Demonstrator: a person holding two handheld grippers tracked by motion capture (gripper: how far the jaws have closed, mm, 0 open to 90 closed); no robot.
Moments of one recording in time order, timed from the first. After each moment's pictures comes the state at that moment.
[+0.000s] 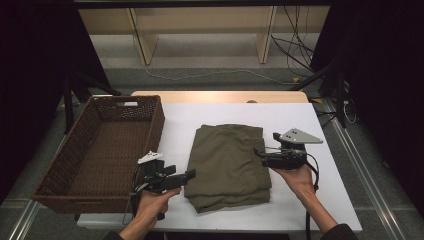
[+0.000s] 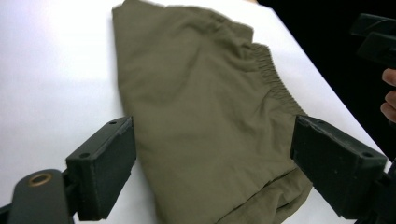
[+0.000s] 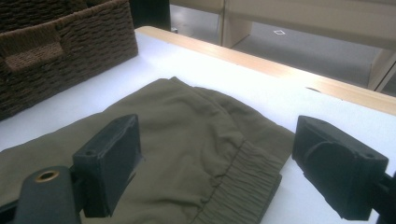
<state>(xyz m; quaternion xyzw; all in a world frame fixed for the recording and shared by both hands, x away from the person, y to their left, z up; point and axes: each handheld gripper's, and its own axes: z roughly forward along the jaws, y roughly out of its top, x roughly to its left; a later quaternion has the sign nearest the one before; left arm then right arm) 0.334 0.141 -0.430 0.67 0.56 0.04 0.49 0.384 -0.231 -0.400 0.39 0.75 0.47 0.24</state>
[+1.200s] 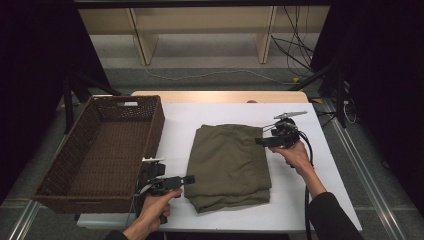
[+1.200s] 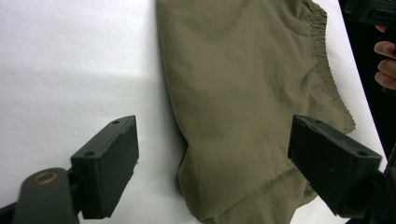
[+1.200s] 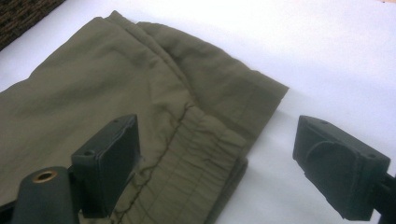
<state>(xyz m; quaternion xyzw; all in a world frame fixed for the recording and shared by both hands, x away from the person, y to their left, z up) 0.346 0.144 -0.465 0.63 0.66 -0.06 0.41 0.488 -0.253 -0.441 0.46 0.79 0.38 0.11</state>
